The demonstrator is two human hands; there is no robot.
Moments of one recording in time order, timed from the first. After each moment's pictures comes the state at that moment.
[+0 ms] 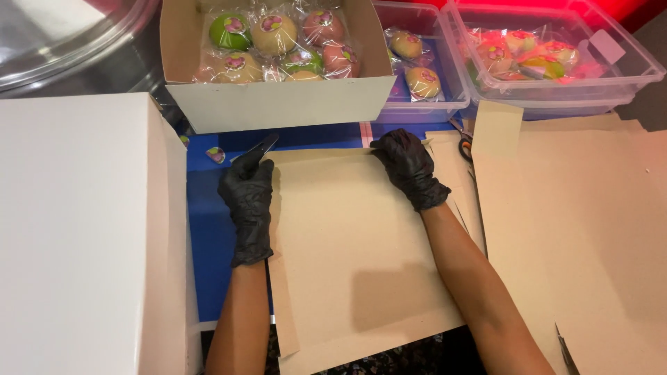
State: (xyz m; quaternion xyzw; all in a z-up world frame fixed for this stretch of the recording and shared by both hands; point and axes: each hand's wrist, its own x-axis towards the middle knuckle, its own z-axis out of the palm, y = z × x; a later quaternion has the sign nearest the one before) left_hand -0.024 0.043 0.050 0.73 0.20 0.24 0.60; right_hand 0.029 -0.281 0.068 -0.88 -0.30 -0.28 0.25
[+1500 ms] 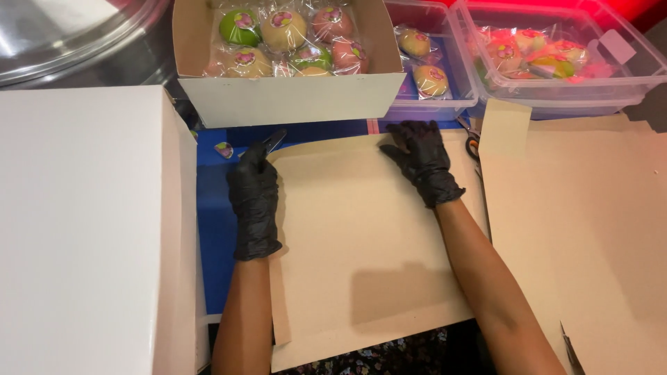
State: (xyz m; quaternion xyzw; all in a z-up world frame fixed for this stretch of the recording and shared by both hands) left_hand -0.019 0.056 0.048 0.82 0.17 0.20 0.51; right_hand 0.039 -0.299 0.062 -0.93 -0.24 -0.24 0.11
